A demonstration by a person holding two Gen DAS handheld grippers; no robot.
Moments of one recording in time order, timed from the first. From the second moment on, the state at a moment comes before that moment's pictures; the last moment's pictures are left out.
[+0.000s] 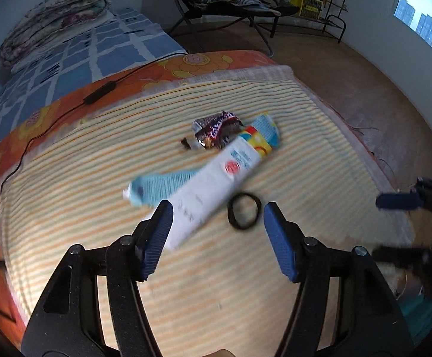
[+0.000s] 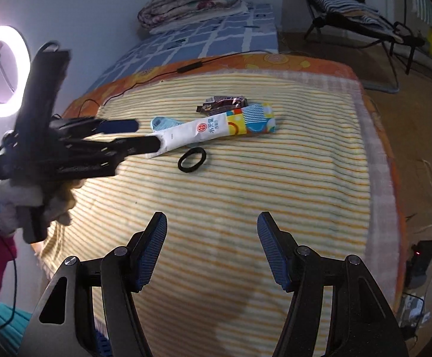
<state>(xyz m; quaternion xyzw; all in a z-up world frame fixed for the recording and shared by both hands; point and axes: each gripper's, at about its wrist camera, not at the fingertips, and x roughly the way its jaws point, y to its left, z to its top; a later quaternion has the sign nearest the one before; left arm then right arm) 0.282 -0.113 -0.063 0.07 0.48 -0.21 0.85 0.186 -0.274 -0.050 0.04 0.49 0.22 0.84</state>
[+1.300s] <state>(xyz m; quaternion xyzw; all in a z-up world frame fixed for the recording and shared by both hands) 0.305 -0.079 -0.095 0.02 0.50 -0.22 0.84 0.267 -0.195 -0.112 -0.02 0.51 0.20 0.84</state>
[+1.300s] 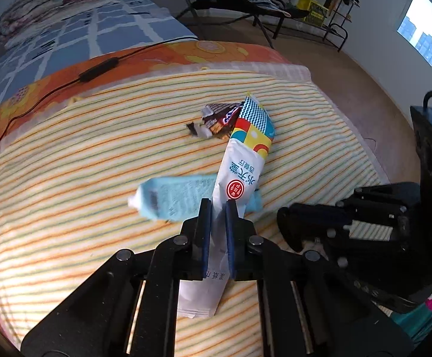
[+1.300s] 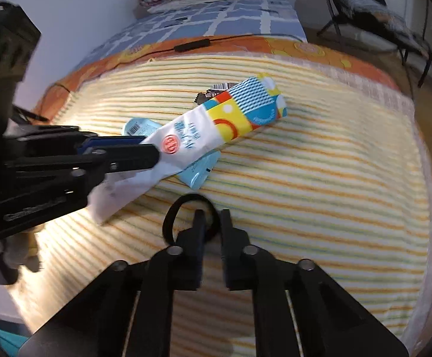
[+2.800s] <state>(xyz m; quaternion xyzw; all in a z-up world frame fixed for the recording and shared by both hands) -0.069 -0.004 -0.031 0.02 0.50 -0.20 0.84 0.010 -0.203 -0.023 -0.03 0.46 0.28 0.84</state>
